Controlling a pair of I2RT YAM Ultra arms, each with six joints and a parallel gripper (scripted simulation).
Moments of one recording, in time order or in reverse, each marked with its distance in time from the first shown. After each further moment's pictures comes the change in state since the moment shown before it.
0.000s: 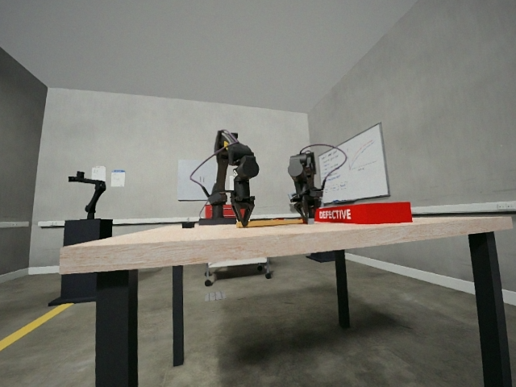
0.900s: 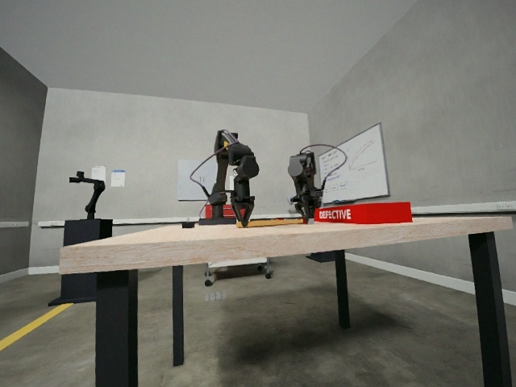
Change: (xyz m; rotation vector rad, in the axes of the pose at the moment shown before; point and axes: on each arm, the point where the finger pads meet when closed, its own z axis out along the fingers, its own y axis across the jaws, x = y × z) left arm -0.001 0.000 0.000 0.002 -0.004 -0.003; right arm -0.001 0.000 0.000 0.000 -0.003 0.000
